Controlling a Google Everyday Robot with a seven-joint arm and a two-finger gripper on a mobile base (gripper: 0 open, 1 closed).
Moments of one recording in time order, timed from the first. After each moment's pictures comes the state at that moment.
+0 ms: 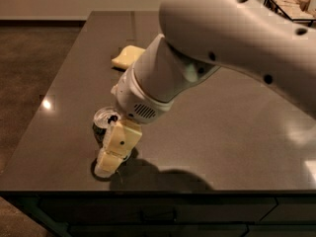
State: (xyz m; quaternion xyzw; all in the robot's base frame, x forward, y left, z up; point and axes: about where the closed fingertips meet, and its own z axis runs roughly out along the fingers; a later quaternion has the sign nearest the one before) arm 0.405 0.091 0.908 -0.67 0.66 0.21 0.25
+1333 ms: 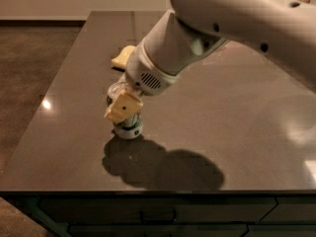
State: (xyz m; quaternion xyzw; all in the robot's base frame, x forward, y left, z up) arm 0.457 0.080 0.923 -0.63 0.70 0.21 0.26
